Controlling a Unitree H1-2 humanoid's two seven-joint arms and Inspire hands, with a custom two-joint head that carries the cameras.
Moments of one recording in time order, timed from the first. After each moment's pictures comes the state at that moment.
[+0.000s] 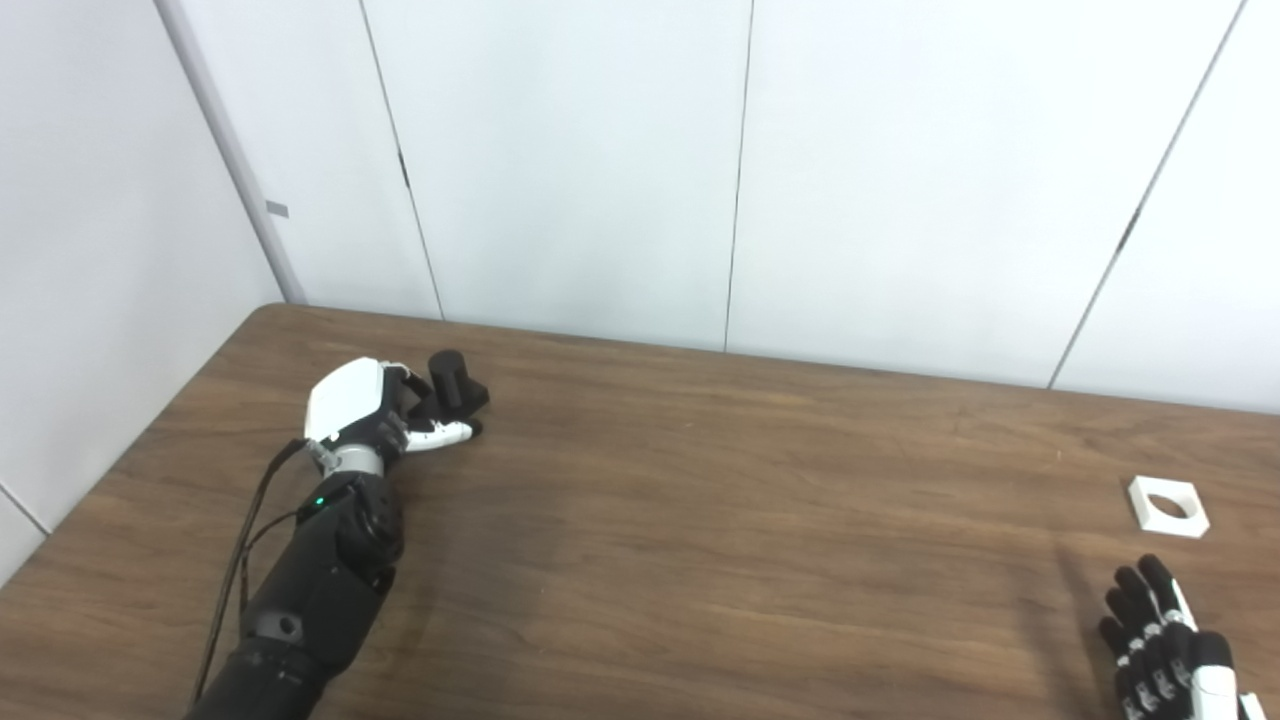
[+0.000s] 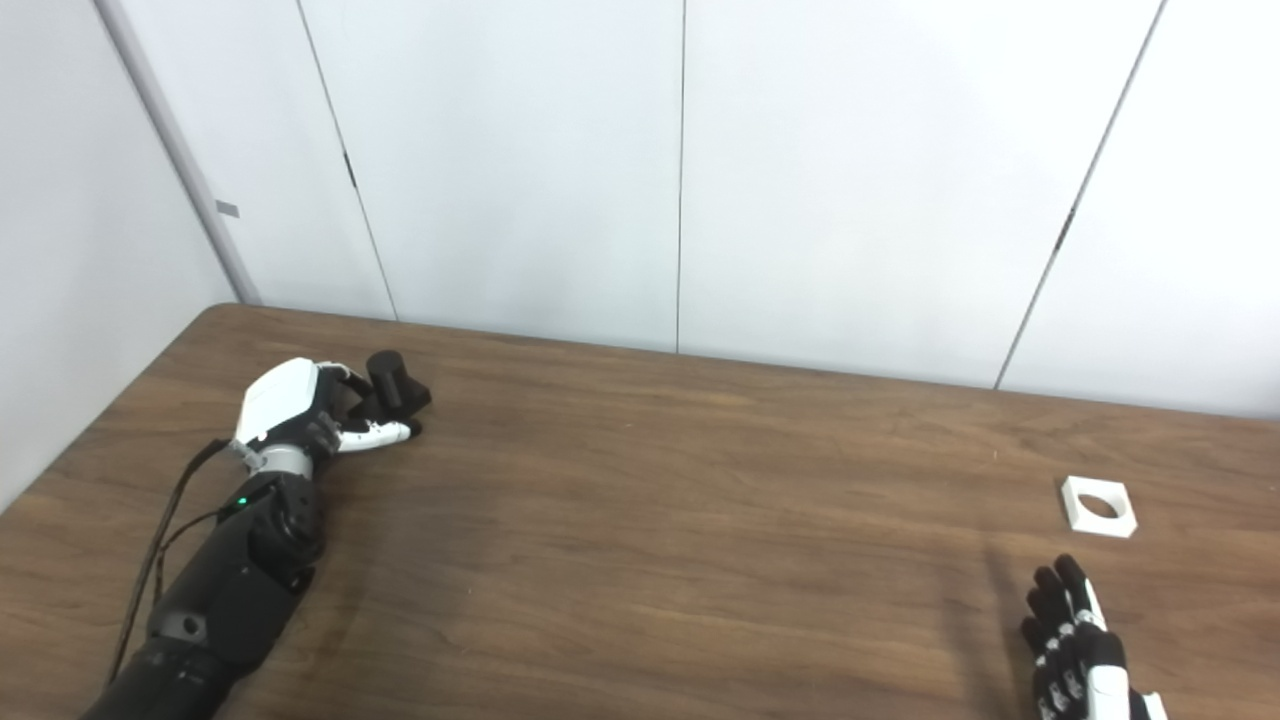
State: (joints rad) left arm -0.45 0.44 -0.09 0.42 0.64 0.42 0.15; right arm 0.19 -0.13 -0.13 -0.21 0.23 -0.01 0.12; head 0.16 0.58
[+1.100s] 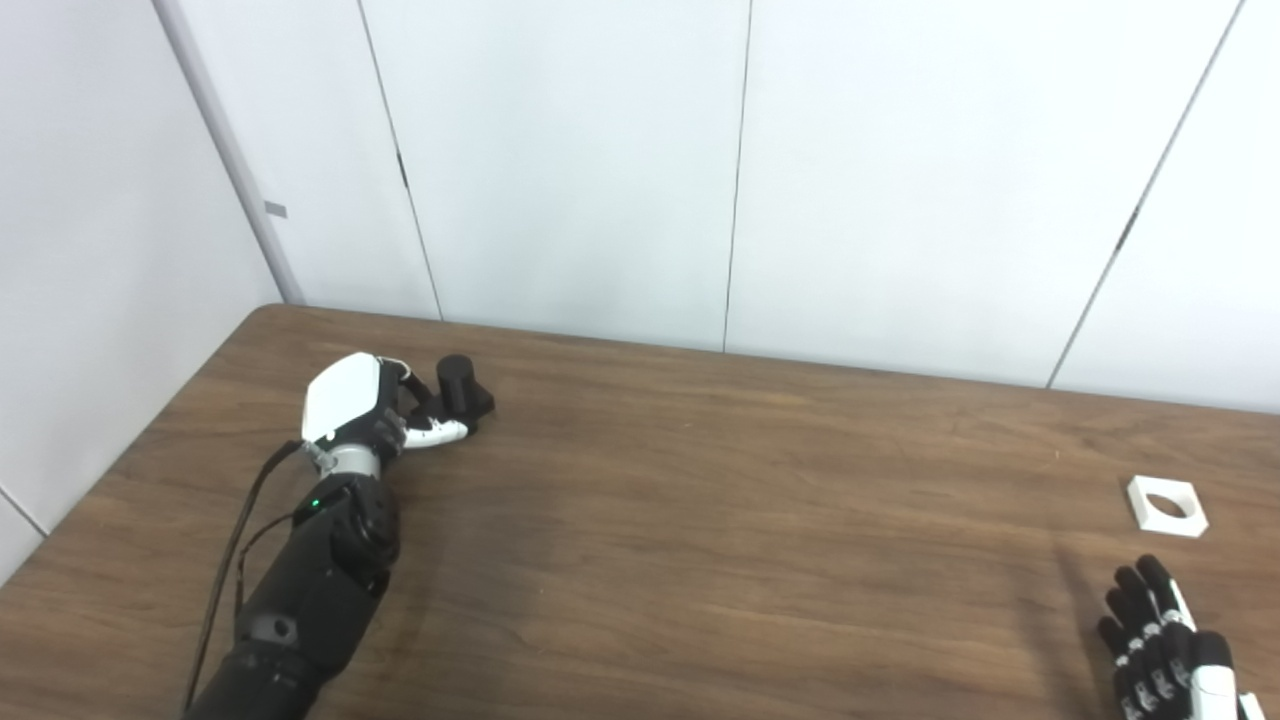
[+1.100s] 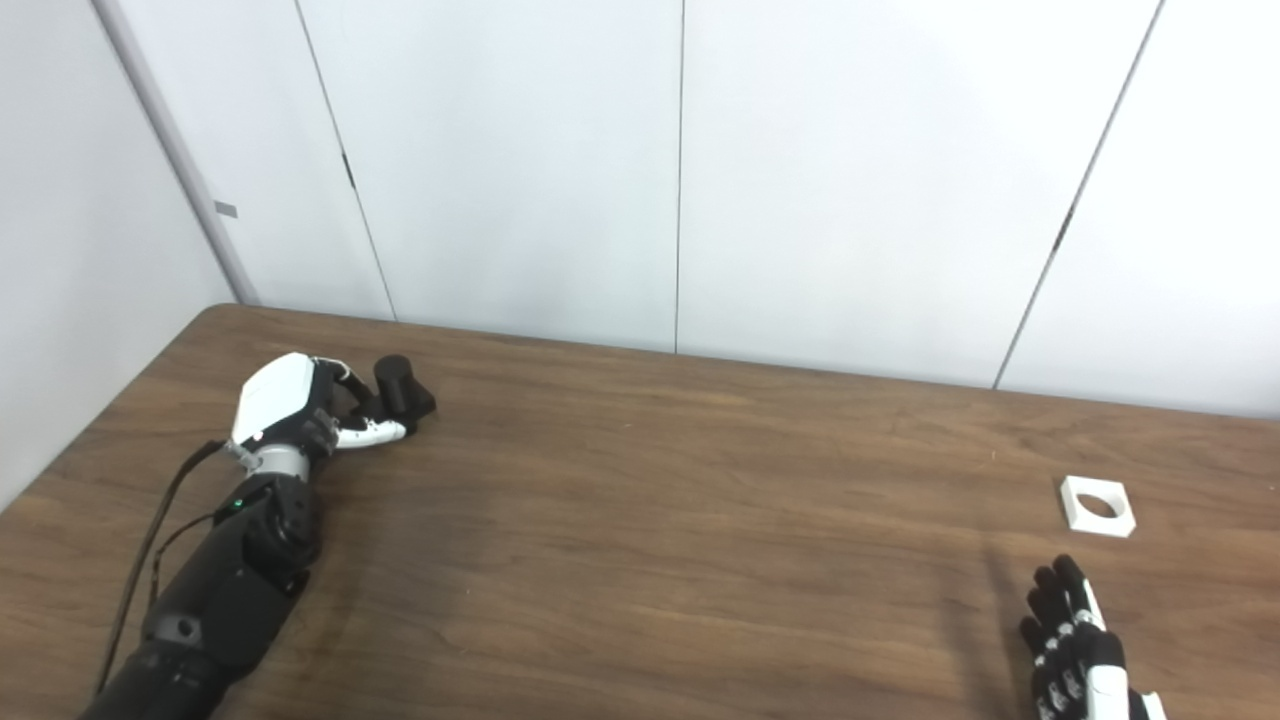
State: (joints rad) left arm -0.42 0.45 -0.10 0.39 0.63 0.37 0.20; right arm 0.19 -0.13 -0.13 -0.21 0.23 0.00 0.12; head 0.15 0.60
